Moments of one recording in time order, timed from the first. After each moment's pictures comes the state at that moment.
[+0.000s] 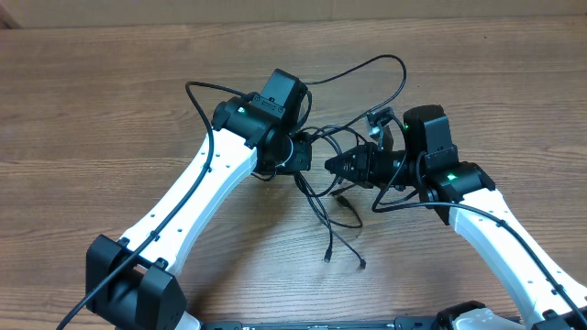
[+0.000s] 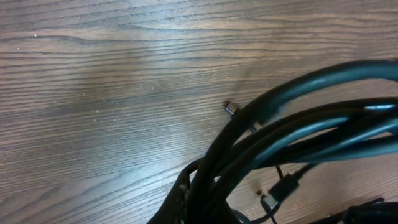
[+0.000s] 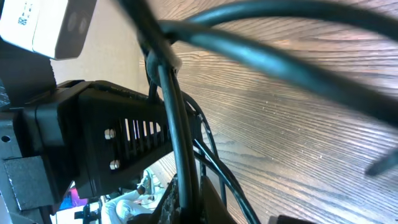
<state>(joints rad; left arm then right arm) -0.52 1.71 1.51 -1.08 0.20 -0.50 0.31 1.36 0.89 -0.33 -0.82 0.69</state>
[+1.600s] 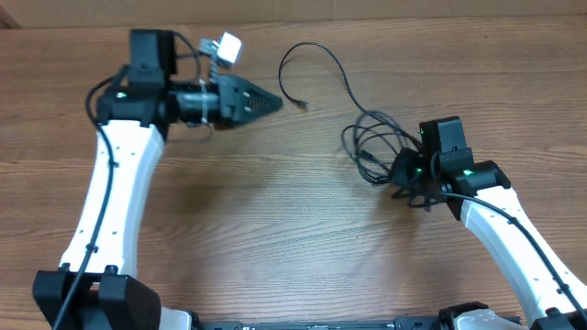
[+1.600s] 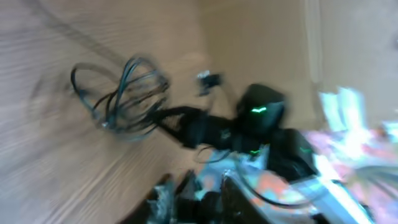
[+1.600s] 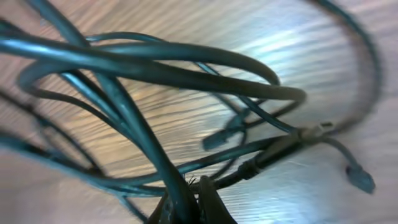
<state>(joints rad) -0.10 1.62 1.52 -0.87 1.15 -0.34 0.20 1.35 0.90 -0.63 -0.15 0.58</state>
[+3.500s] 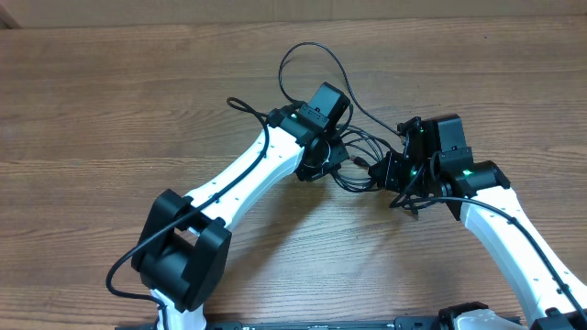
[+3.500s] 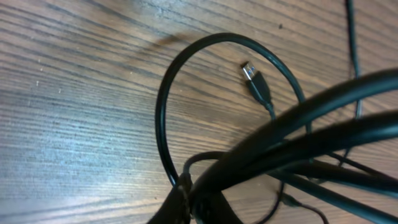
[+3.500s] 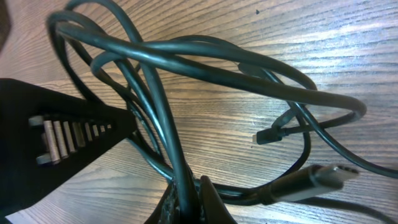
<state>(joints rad) -0.64 1.93 1.52 -0.84 0.18 -1.04 0.21 1.35 0.90 -0.61 -0.42 0.44</state>
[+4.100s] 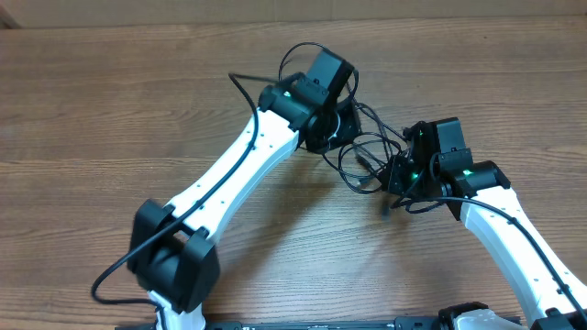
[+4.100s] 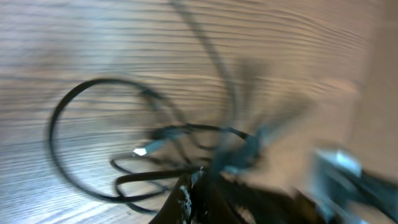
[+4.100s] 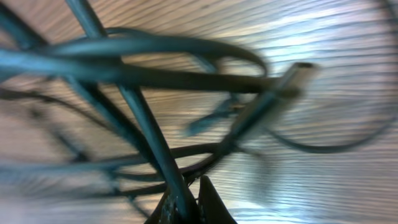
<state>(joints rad) -0.62 1.89 1.75 -0.87 0.32 -0.86 0.21 1.35 0.90 -0.68 -0.26 0.44</state>
